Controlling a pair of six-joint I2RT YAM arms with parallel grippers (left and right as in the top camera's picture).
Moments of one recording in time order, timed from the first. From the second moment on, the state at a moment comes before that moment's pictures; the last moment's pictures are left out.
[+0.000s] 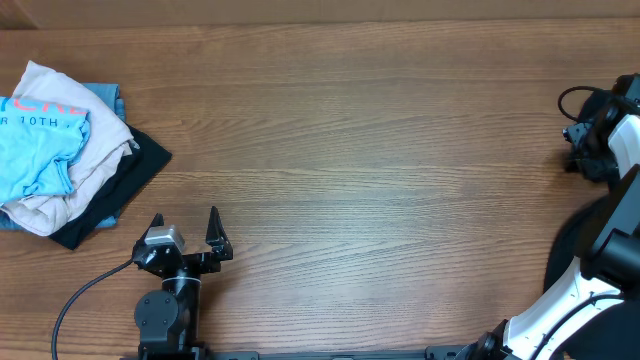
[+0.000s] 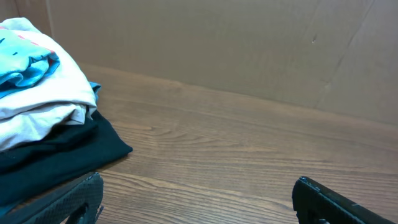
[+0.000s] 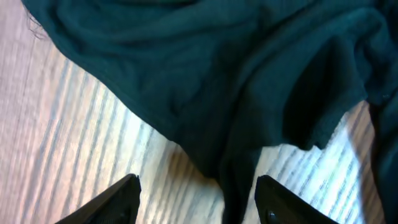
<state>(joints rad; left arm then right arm) 0.01 0.02 0.01 -0.08 -0.03 -0.21 -0.50 2.09 1.54 -0.69 0.14 0.75</state>
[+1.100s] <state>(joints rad) 0.01 0.02 0.01 -0.08 -0.03 -0.21 -0.50 2.10 1.50 -0.70 0.17 0.75</state>
